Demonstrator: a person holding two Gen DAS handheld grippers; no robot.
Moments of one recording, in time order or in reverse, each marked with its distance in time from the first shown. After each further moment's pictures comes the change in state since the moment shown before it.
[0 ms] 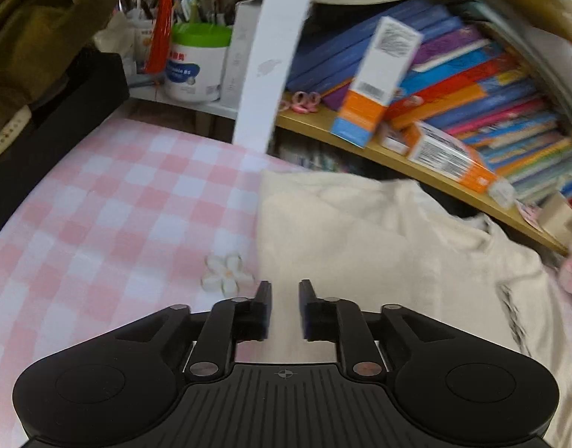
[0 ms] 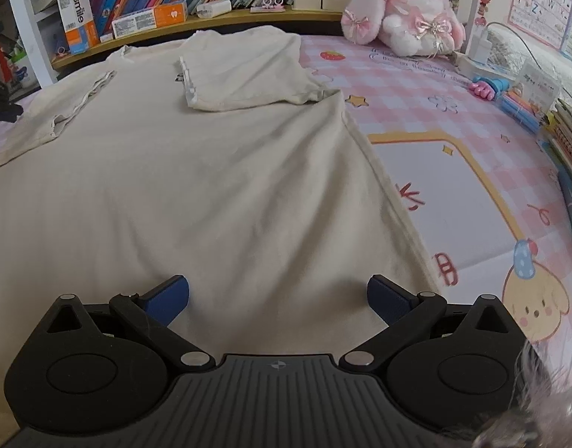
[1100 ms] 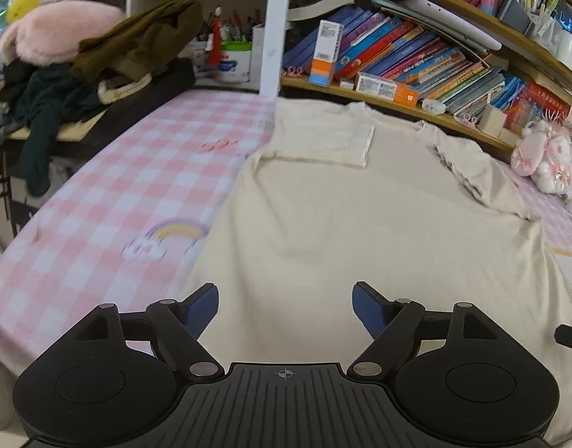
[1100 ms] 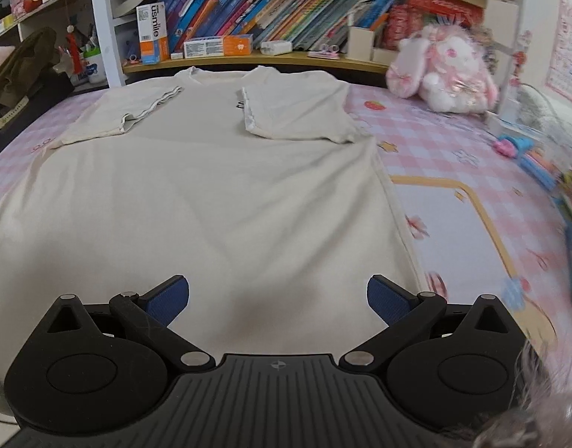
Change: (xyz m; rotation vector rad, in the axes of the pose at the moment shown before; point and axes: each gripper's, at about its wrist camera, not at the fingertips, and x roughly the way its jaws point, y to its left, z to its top) left arm -0.218 -0.010 -0.231 0.079 -0.086 0.113; right arm -0.053 -0.003 -0.037 -0.160 -0.136 0.105
